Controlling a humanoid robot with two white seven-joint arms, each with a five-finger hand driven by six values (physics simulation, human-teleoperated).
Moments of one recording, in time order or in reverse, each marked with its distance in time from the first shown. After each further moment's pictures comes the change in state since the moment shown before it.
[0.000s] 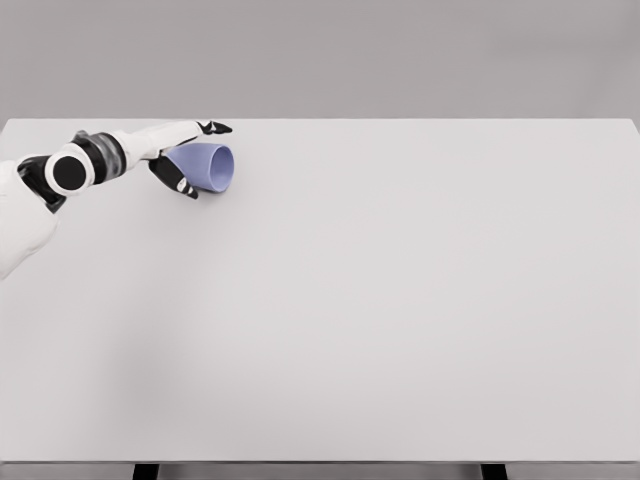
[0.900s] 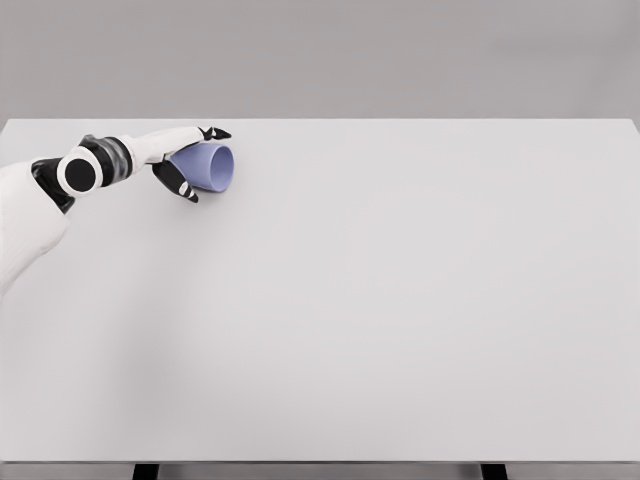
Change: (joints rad) left arm -0.008 -0.047 0.005 0.081 -0.041 0.002 0.001; right arm 0.000 0.000 0.000 0.000 0.000 0.000 0.000
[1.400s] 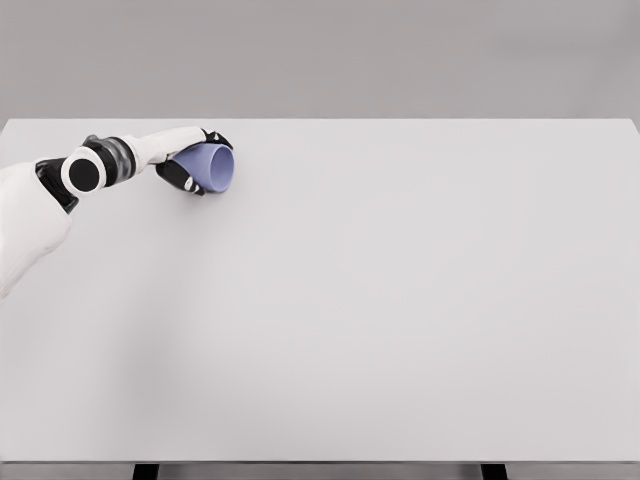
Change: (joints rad) left arm 0.000 -0.008 0.001 -0.001 0.000 0.010 0.001; right arm 0.000 0.000 0.000 0.000 0.000 0.000 0.000
